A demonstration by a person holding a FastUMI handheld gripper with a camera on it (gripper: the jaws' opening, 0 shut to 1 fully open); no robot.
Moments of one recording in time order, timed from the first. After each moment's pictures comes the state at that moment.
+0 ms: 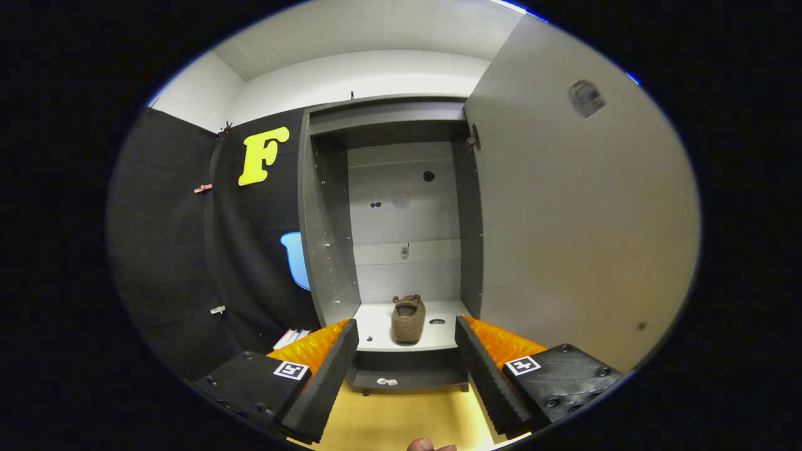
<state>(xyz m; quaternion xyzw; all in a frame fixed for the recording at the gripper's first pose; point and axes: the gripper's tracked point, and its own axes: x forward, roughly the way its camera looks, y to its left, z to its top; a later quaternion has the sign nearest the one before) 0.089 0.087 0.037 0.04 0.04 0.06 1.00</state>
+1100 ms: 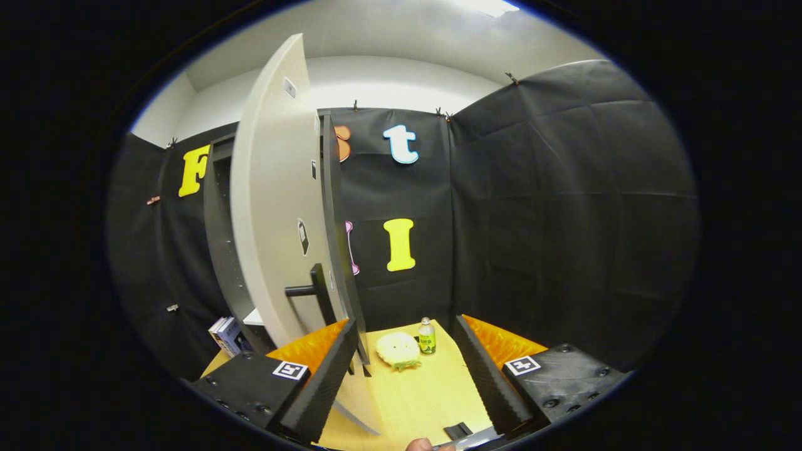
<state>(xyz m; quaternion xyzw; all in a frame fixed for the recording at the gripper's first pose) 0.026 -0.187 0.007 0.08 0.06 -0.06 0.99</state>
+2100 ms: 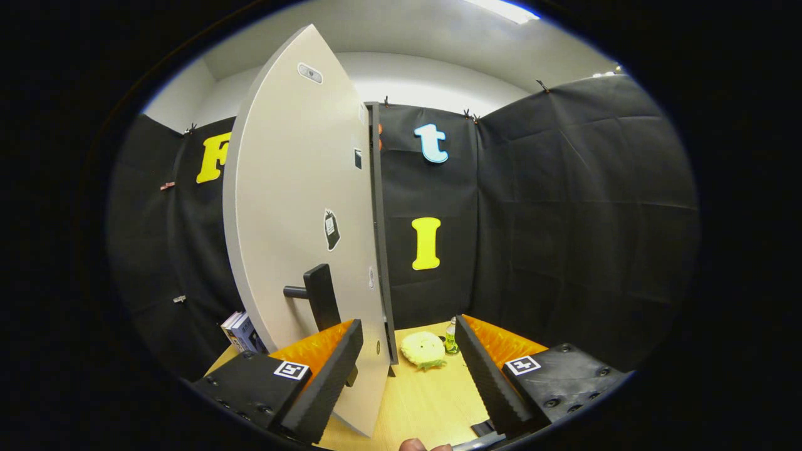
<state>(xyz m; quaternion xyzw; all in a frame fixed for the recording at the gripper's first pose) 0.033 -0.177 0.008 0.03 0.05 -0.05 1.00</state>
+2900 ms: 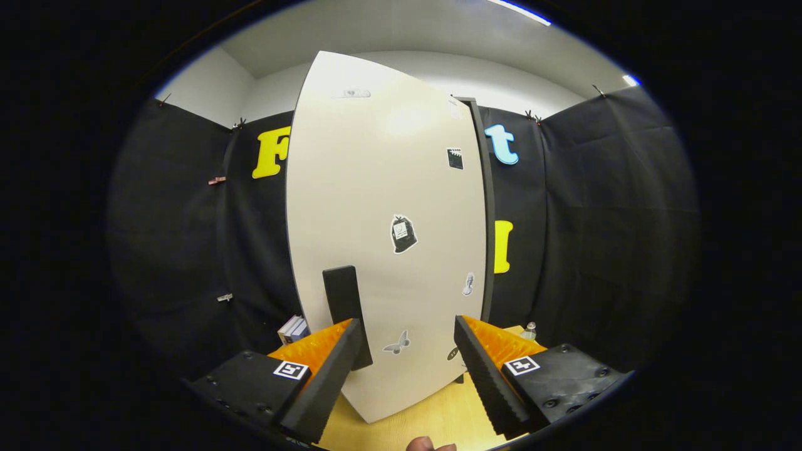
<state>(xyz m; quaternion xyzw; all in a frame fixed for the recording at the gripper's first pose) 0.037 -0.122 0.007 0.04 0.05 0.07 1.00</state>
